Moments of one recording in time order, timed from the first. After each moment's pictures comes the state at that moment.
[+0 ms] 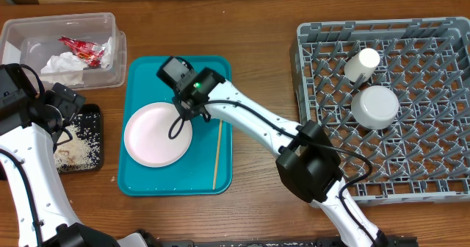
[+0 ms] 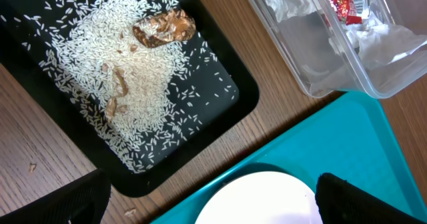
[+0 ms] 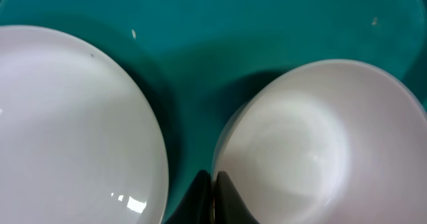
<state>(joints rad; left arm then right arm) 0.54 1.45 1.30 -0.95 -0.01 -0.57 0.86 2.37 2.15 -0.99 0.11 0.33</state>
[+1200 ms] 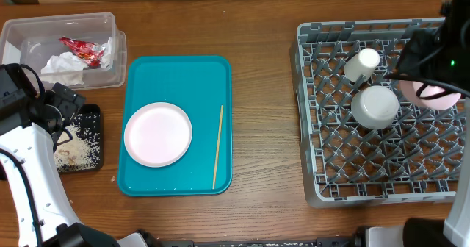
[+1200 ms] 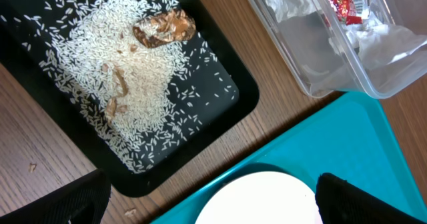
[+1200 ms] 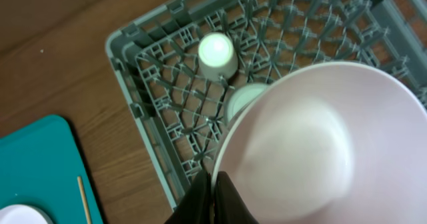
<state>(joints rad) 0.54 1.45 1.30 -0.95 -0.01 -0.57 -0.07 1.57 2.09 -1.57 0.05 0.38</state>
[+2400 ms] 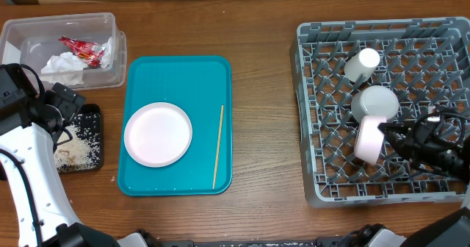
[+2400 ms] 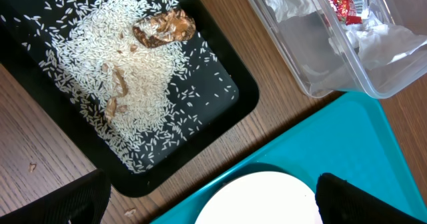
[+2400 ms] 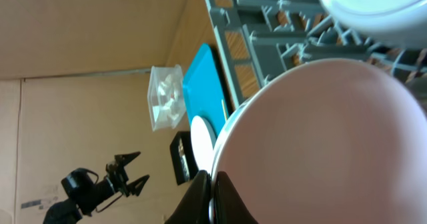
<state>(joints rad) 0.54 1.45 1.30 -0.95 -0.01 -0.57 -0.77 1.40 0.98 -1.32 -1.15 -0.28</state>
